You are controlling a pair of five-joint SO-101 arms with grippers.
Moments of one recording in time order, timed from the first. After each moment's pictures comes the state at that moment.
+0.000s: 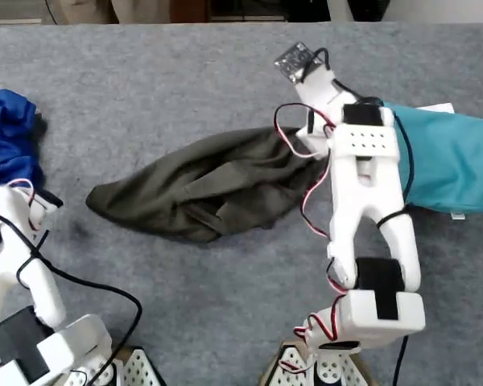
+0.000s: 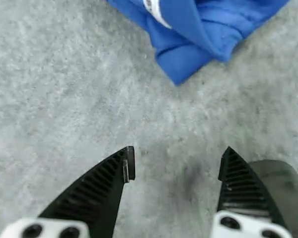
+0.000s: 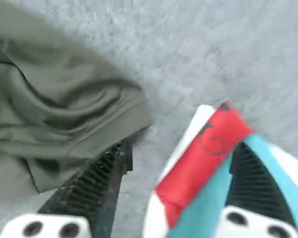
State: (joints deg) left arm -38.4 -14.2 44.9 47.1 11.1; right arm -1.2 1.8 4.4 60.6 34.2
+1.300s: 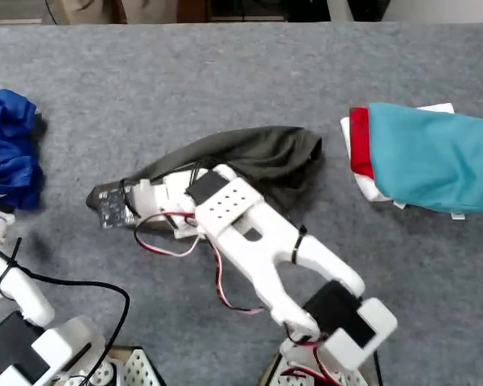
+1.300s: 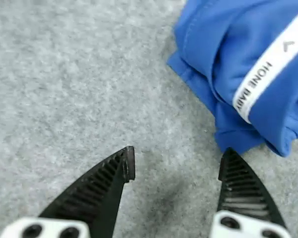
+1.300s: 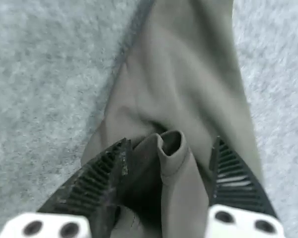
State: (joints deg) left arm -51.6 -14.2 45.0 38.9 11.1; right arm -44.8 0.5 22.2 55.0 51.5
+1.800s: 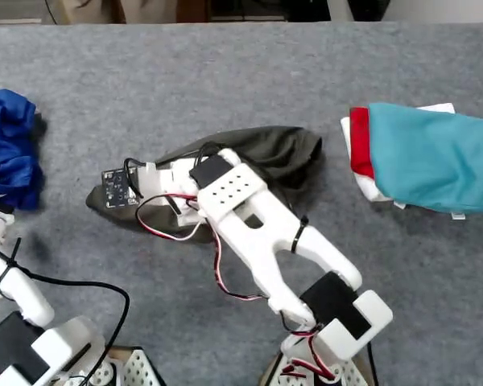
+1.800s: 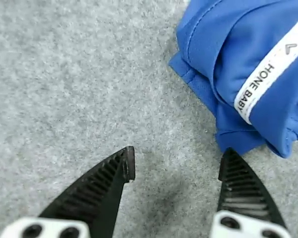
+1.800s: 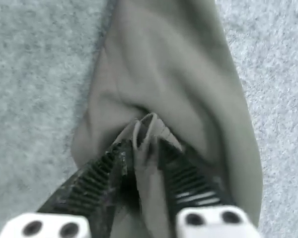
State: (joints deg) left arm -51.6 -14.2 45.0 38.9 11.1; right arm -42.3 2.5 15.6 61.5 50.5
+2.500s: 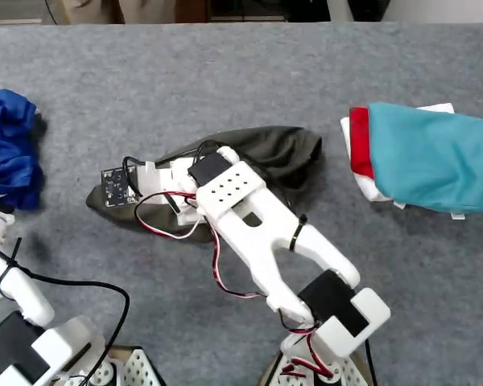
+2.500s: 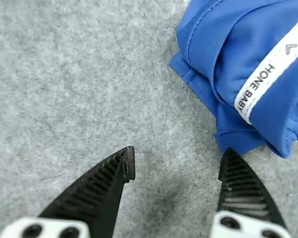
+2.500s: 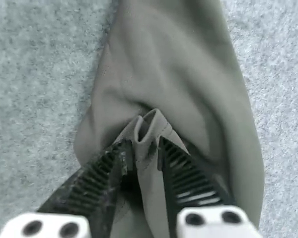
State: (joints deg) left arm -51.6 -14.2 45.0 38.9 11.1; right arm -42.3 3.7 14.5 61.8 50.5
